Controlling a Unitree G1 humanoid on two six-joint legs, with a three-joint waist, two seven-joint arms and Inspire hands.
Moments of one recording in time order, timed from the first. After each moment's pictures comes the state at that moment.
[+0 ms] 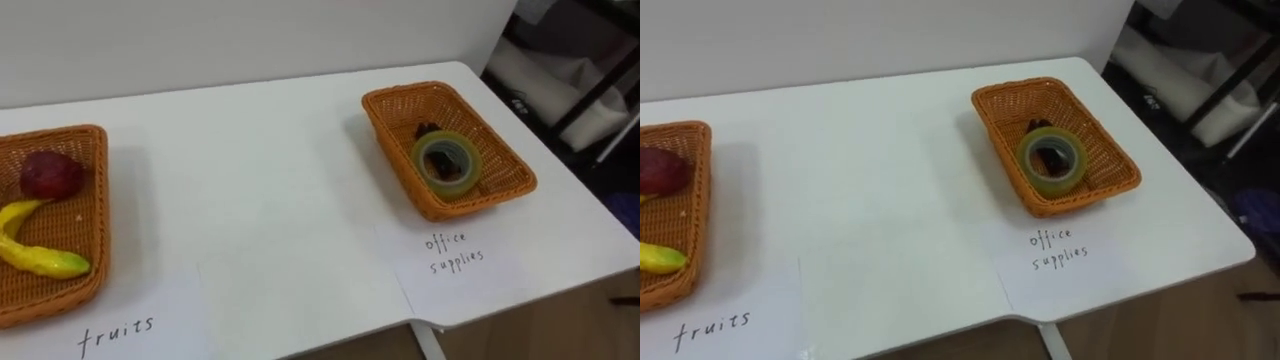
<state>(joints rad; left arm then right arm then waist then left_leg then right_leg) 0.32 0.23 0.23 0.92 0.01 0.04 0.16 0.25 -0.52 -0.82 0.39 0.77 -0.08 -0.85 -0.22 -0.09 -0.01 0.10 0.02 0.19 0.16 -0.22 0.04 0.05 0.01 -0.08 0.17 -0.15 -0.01</state>
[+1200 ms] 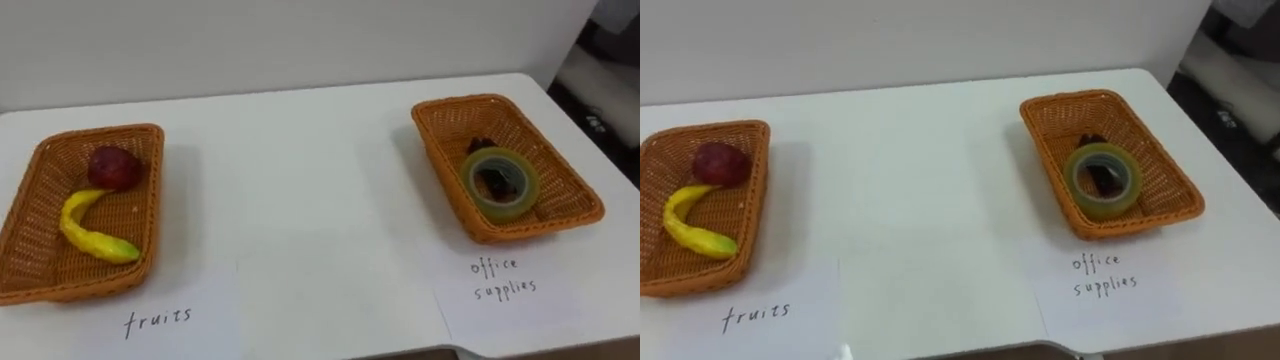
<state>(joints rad) 0.26 0.15 0.16 1.01 0.01 0.07 0.11 0.16 -0.18 -0.12 1.23 0.52 0.09 -0.07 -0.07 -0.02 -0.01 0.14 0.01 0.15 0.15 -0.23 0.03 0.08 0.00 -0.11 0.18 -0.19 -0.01</state>
